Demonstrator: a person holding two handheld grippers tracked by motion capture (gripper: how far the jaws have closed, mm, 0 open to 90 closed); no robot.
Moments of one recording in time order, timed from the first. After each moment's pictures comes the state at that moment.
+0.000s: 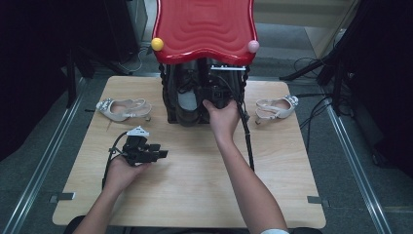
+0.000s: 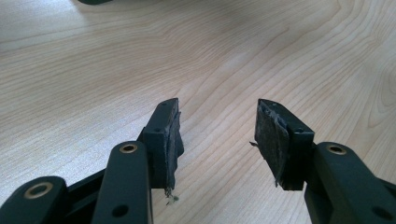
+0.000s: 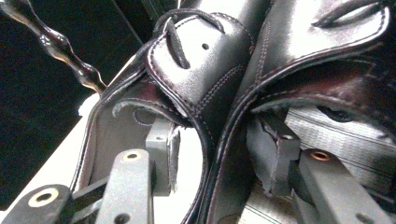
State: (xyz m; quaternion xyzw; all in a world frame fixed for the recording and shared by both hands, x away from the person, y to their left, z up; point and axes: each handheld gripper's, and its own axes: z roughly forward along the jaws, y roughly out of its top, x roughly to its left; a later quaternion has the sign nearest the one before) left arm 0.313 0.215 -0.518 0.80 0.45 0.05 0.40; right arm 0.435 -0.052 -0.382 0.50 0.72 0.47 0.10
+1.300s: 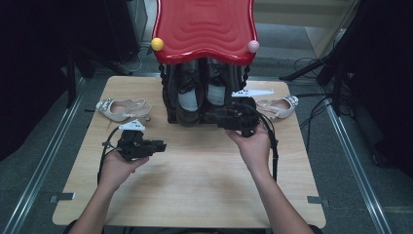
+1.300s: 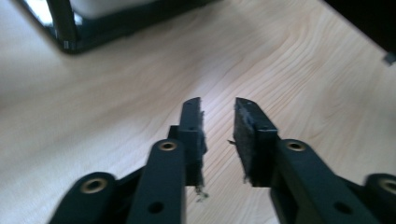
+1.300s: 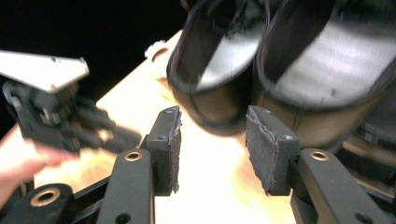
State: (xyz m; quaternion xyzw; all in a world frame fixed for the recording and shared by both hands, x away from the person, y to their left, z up) left arm 0.307 0.216 -0.468 0.80 0.41 0.03 0.44; right arm 0.348 -0.117 -0.376 0.40 0.77 0.49 0.04
